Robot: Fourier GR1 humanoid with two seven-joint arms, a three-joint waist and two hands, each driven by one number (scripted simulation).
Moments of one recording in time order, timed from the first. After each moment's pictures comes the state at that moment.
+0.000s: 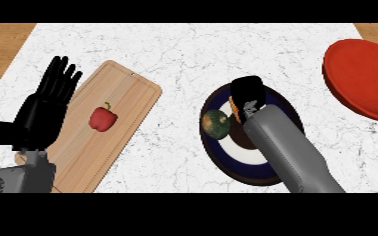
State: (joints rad) left arm -0.14 0.22 0.12 -1.59 0.31 -0.06 0.05; right arm -0.67 -0.13 0.41 -1.04 1.10 0.63 0.62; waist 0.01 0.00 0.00
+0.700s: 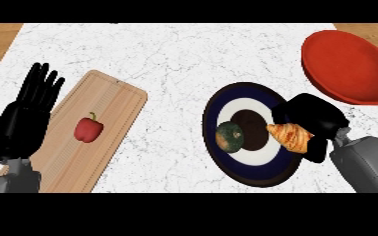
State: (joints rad) left arm -0.09 0.24 0.19 -1.61 0.33 -0.05 0.07; right arm -0.33 -0.58 0.37 -1.43 0.88 0.45 -0.17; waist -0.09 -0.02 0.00
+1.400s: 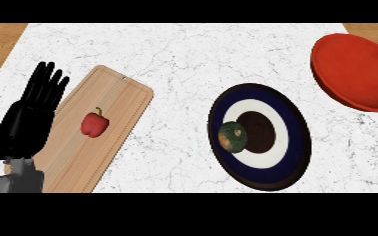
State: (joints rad) left arm -0.09 0.23 0.17 -1.63 0.33 -0.07 0.07; right arm -0.05 -0.94 -0.31 -1.56 0.49 0.34 -0.48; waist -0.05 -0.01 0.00
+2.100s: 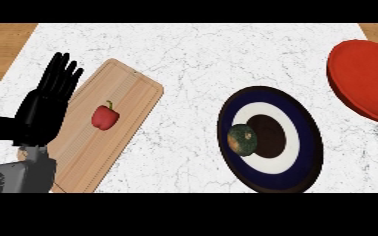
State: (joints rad) left arm -0.17 0.21 0.14 -1.58 0.31 -0.08 0.06; right arm -0.40 -0.96 -0.39 -1.06 0.48 0.33 -0.50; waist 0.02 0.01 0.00
